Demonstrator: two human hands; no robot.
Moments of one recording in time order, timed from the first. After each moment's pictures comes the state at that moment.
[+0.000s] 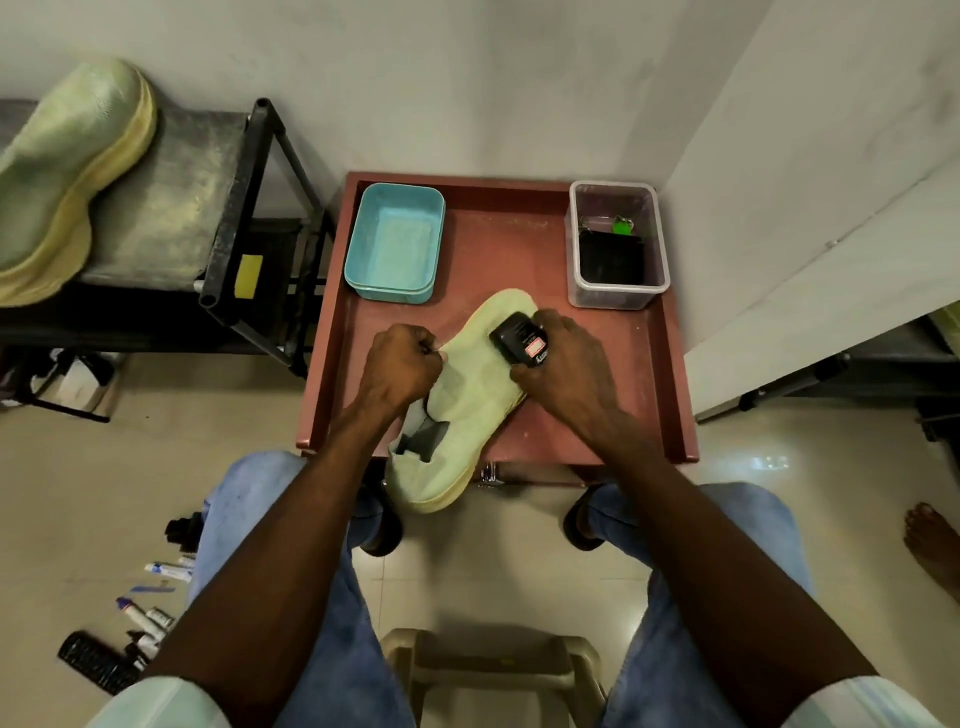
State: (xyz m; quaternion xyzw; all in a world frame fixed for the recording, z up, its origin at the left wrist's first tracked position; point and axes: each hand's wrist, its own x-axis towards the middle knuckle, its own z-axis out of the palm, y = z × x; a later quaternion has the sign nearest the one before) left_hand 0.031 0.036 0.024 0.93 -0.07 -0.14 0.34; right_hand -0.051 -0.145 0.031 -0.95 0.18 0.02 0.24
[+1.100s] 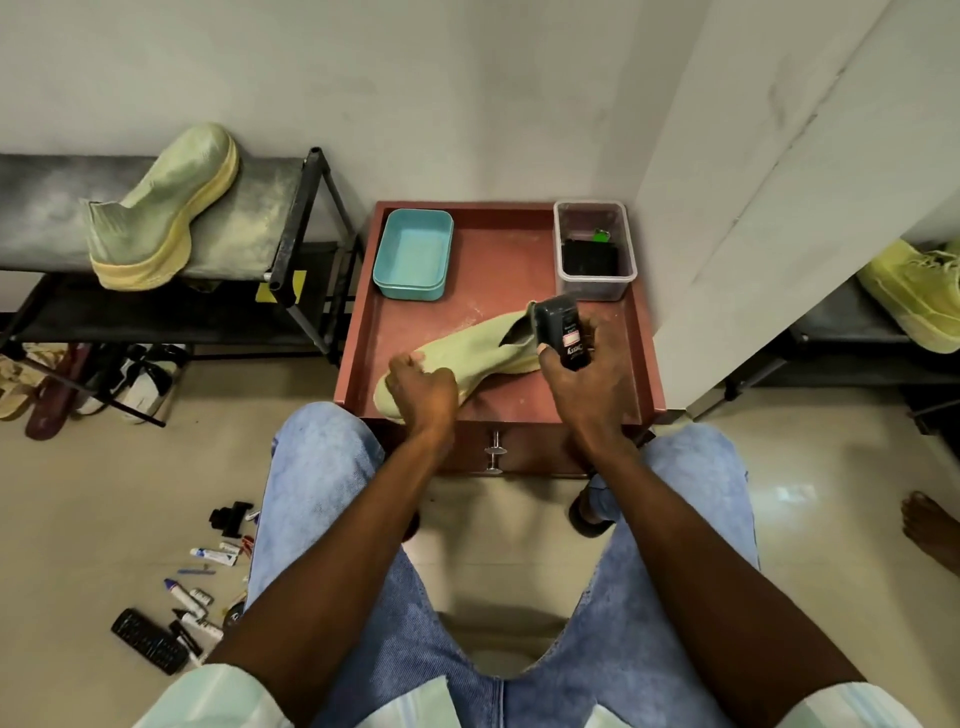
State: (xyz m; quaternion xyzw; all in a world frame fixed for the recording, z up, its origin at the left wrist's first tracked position) left_hand -0.082 0.031 0.052 0.77 0.23 -0.08 0.59; right_hand -0.152 -0.119 0.060 -0.80 0.27 -0.25 0.47
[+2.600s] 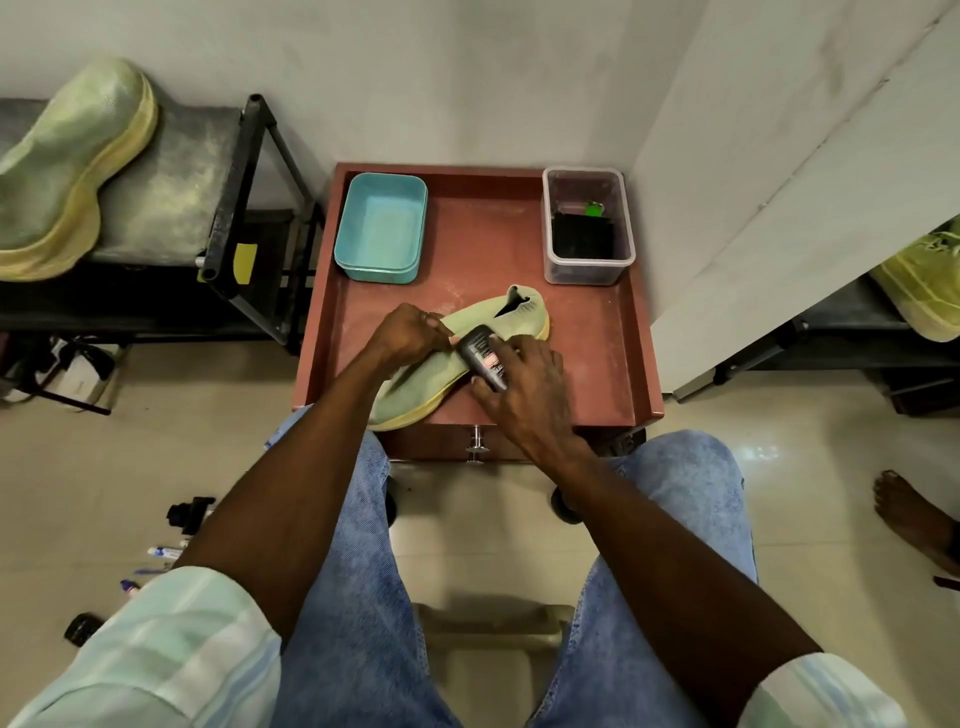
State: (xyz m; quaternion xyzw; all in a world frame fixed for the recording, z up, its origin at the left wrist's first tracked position) left_hand 0.030 0.027 0.016 0.84 -0.08 -0.30 0.44; right_hand -0.116 -0.104 0.006 -0.96 0.11 -0.12 0.22
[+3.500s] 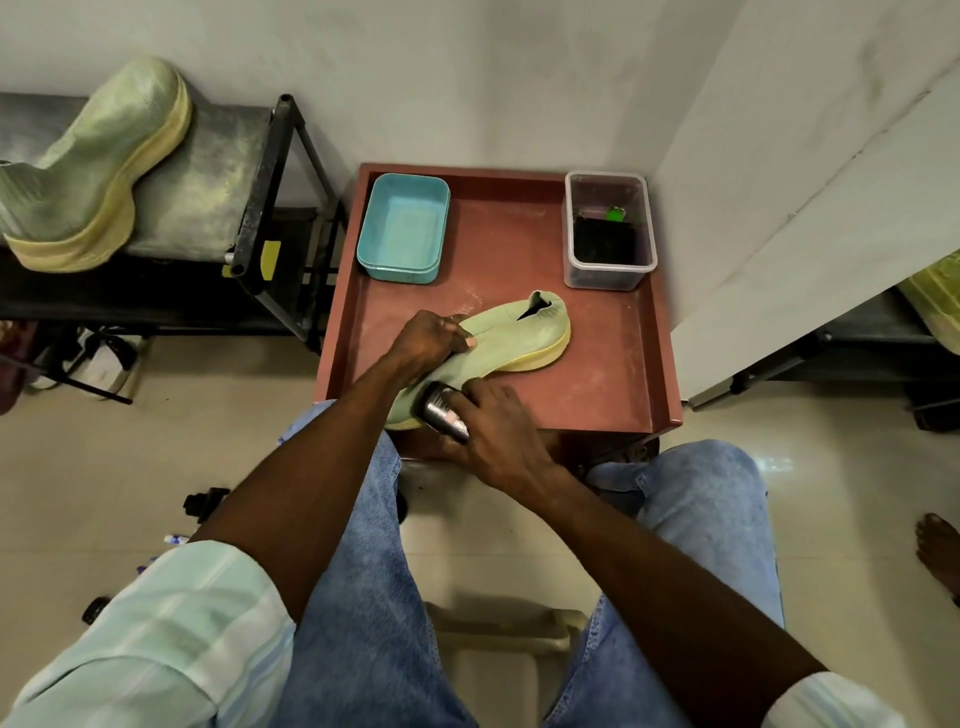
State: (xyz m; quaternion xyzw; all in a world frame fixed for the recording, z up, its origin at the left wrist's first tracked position) left_hand 0.030 0.029 -0.005 0.79 -0.04 -0.32 0.52; right_hand -0.129 -0.057 0.007 -0.98 -0.05 -0.03 0.18
